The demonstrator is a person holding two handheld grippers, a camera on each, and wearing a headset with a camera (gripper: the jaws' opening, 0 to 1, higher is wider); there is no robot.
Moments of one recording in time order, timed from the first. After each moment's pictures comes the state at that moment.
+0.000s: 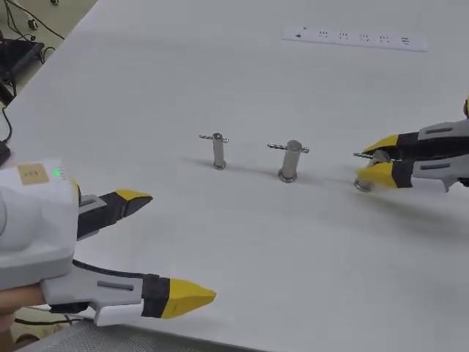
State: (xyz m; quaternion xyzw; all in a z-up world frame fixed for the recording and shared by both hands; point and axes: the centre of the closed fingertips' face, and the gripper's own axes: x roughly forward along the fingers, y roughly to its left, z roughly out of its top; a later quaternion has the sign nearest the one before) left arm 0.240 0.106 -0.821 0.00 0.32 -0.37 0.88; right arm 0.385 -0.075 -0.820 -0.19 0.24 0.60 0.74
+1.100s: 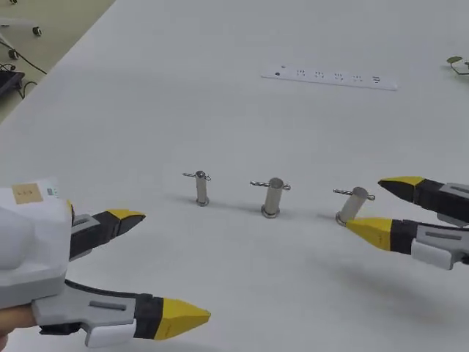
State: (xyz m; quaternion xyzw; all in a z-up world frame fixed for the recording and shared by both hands) left arm 0.267 0.101 -0.813 -0.01 0.30 -0.38 0.88; right arm 0.354 -0.095 -0.787 -0.06 0.22 0.48 0.85
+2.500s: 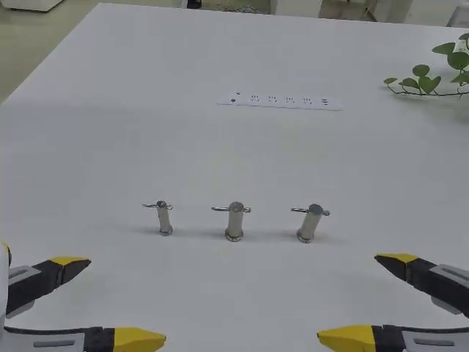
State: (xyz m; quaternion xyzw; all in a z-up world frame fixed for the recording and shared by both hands) left arm 0.267 0.117 -0.820 -0.05 0.33 -0.34 0.88; right arm 0.280 -0.114 -0.809 0.01 0.31 0.43 0.85
